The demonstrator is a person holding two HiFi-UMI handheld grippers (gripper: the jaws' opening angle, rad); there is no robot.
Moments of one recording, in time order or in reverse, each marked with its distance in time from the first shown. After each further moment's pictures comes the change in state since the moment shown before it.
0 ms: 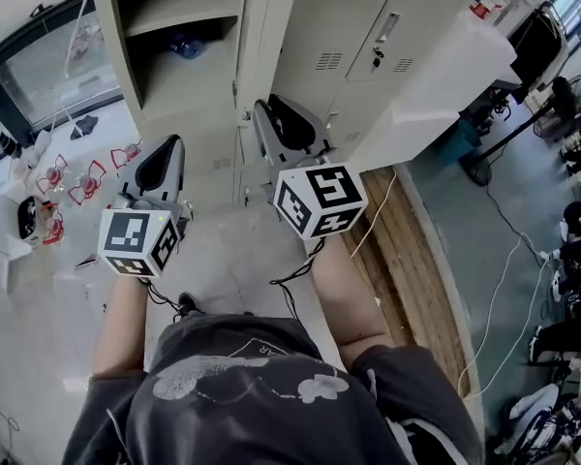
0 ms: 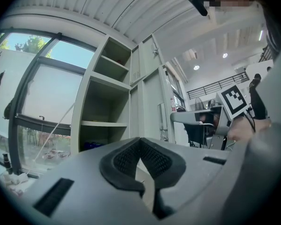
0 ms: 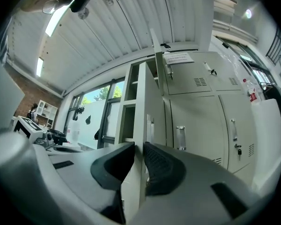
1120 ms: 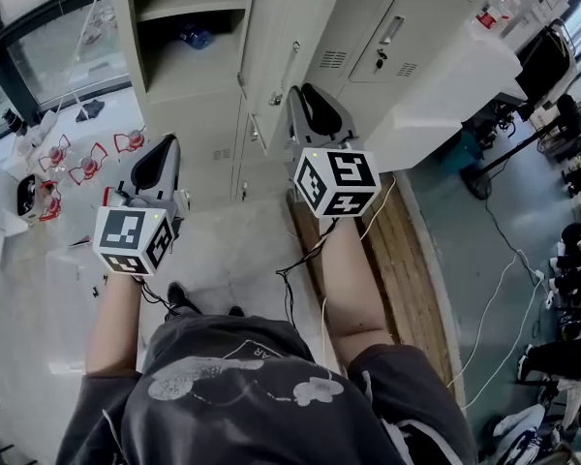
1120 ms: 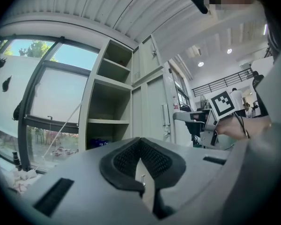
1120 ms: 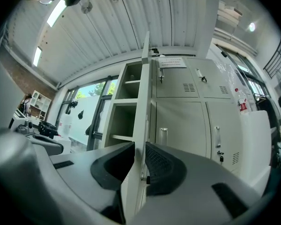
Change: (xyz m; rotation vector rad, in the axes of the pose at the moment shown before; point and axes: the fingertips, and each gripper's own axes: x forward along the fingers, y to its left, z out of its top) left arm -0.032 -0.018 -0.006 0.003 0.026 0.068; right arm -0.026 -0.051 0.000 -0.052 0.012 -0.092
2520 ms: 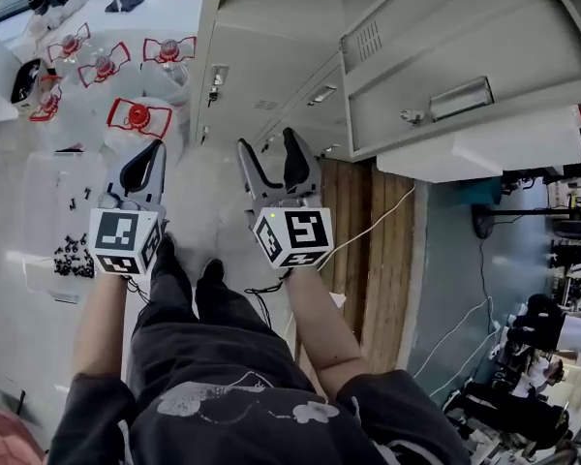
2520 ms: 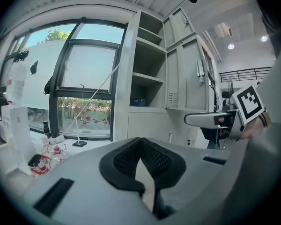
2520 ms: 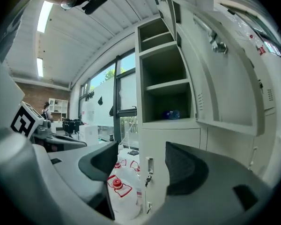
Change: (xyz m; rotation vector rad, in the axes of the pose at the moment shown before) left arm -0.066 0.120 -0.192 -0.130 0.288 0.256; right arm 0.042 0.177 -0.208 0.127 0.251 0.248
